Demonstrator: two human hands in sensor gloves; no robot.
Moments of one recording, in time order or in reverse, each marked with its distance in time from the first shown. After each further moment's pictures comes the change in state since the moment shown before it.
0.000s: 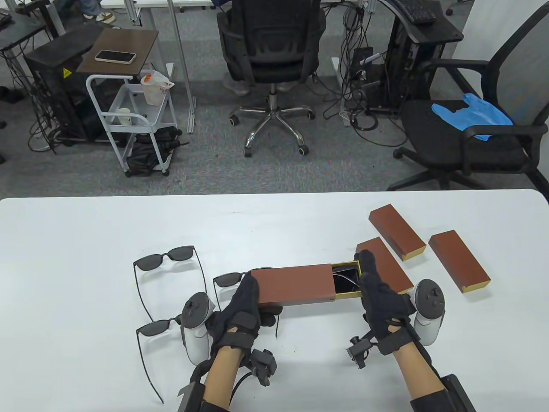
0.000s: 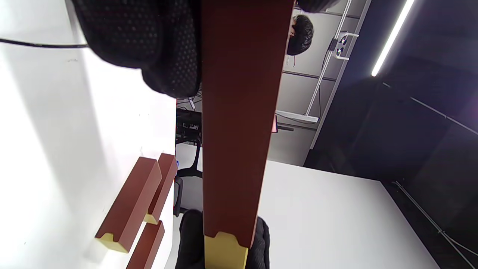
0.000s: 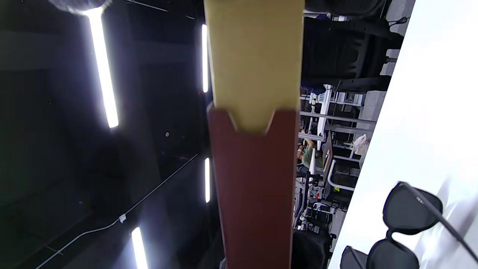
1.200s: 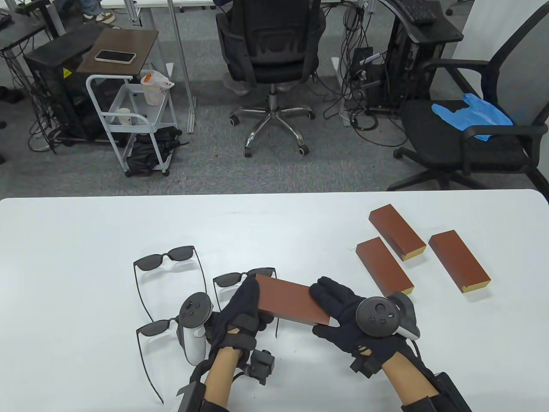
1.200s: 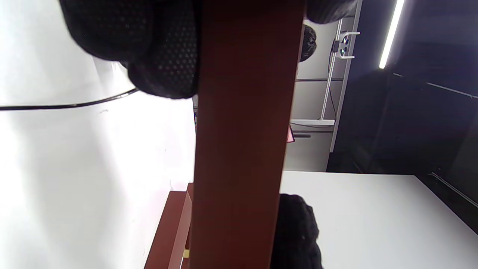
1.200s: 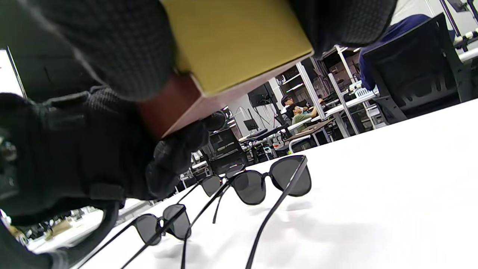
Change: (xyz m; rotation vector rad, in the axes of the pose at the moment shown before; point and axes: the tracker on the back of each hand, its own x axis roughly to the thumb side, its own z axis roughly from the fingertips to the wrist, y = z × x) left_hand -0.008 0.018 -0.002 0.114 0.027 -0.160; right_hand 0.022 0.058 0.006 0.342 -0.281 0.938
